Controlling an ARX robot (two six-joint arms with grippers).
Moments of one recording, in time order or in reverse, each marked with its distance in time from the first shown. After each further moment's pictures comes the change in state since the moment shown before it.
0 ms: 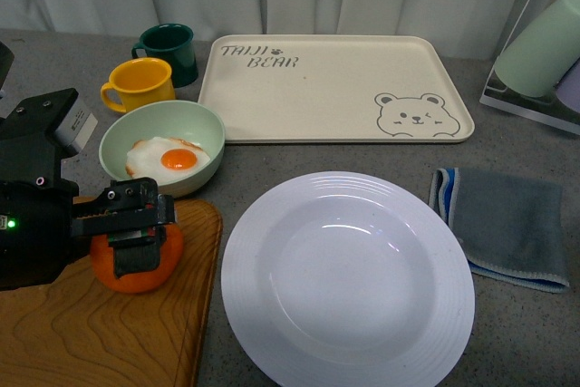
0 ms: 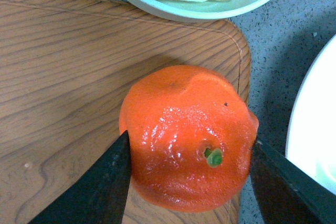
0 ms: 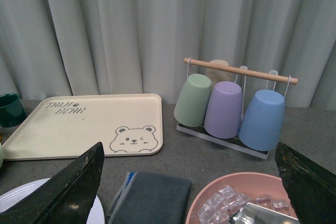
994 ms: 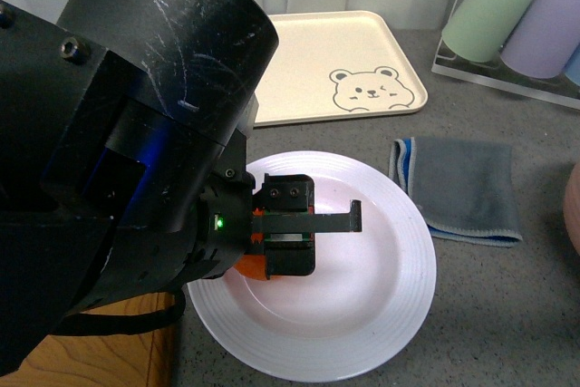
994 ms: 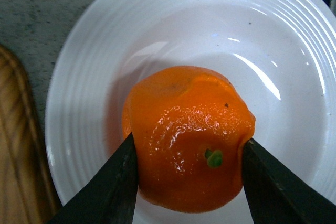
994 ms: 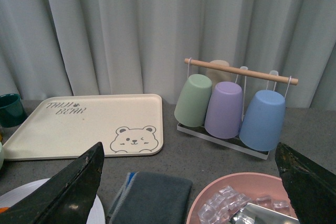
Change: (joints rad) left arm -0.412 0.172 0.249 -0.040 -0.087 -0.101; right arm 0.000 0.000 0.000 0.000 0.000 0.000
